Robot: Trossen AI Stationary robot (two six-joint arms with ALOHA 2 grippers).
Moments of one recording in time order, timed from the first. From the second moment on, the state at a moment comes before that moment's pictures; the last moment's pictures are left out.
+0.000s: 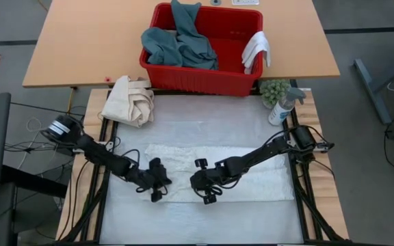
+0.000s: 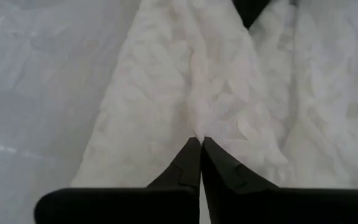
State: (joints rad) left arm -0.47 1.54 0.44 0.37 -0.33 -0.56; right arm 0.32 1.98 1.31 -0.22 0.10 0.03
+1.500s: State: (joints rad) left arm -0.47 1.50 0.44 0.35 -0.38 -0.74; right arm 0.33 1.95 1.44 -0.59 -0.11 -0.22
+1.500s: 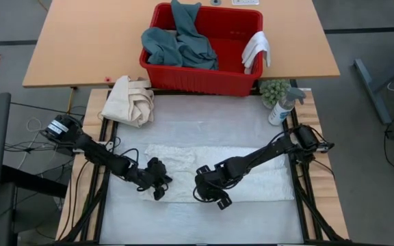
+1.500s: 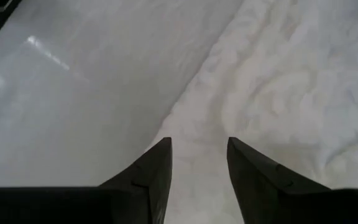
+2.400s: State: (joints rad) left arm -0.57 1.23 0.44 0.20 -0.43 -0.77; right arm 0.25 1.95 1.44 -0.53 0.00 -0.40
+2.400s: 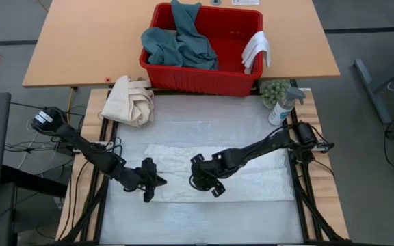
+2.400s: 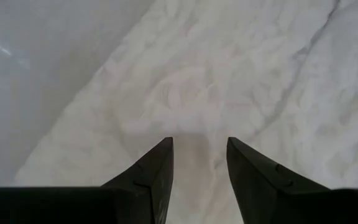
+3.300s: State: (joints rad) left arm -0.57 1.23 0.44 0.17 -0.48 -0.77; right arm 0.23 1.95 1.41 -0.44 -0.03 -0.44
